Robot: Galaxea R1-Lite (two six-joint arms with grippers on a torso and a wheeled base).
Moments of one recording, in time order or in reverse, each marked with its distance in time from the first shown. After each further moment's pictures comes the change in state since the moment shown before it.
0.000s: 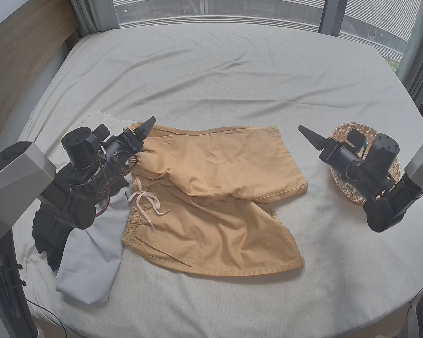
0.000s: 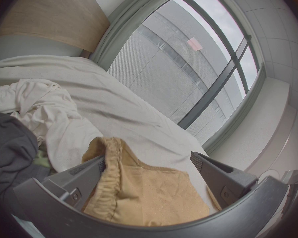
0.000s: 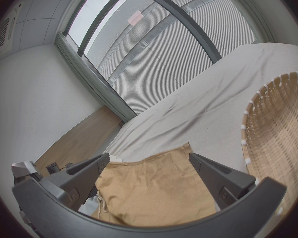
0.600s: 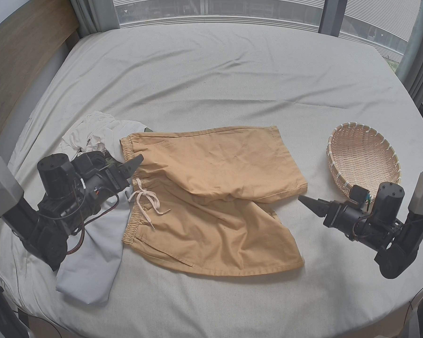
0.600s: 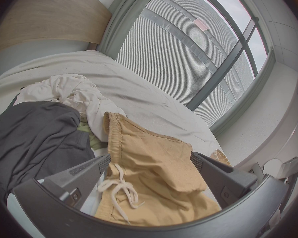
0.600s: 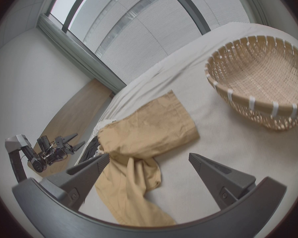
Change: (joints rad) left arm -0.008 -0.234 0.466 -0.054 -0.018 0.068; right arm 0.047 -0.045 0.466 -0.069 0.007 -0.076
